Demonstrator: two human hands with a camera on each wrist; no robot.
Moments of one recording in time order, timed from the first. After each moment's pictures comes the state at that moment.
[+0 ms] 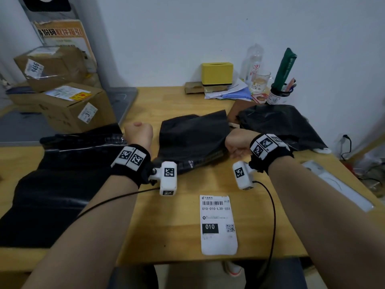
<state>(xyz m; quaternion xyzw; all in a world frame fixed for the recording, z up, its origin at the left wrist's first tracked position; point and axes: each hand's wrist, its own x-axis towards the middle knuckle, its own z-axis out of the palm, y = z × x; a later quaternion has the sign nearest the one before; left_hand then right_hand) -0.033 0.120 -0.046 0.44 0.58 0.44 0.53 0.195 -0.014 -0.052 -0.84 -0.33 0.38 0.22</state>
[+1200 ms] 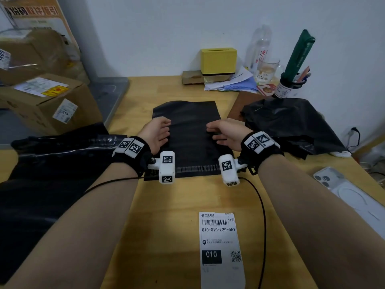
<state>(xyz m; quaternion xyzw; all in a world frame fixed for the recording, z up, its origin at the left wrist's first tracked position) 0.026 0.172 -0.080 0.48 0.49 0.24 0.69 0.215 0.062 -0.088 -0.72 -0.23 0.46 0.47</state>
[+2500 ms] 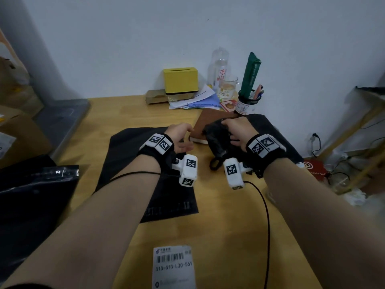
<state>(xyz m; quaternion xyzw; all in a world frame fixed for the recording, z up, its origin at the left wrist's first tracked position) 0.192 0.124 -0.056 0.54 0.44 0.13 0.70 0.334 0.000 -0.045 -0.79 -0.15 0.30 0.52</state>
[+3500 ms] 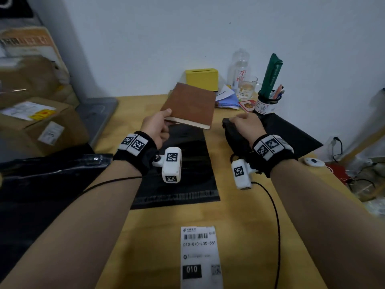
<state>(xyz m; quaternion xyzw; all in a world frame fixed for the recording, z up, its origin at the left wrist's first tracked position) 0.082 0.164 -0.031 0.46 0.42 0.33 0.71 0.272 0.002 -0.028 -0.81 -0.26 0.21 0.48</state>
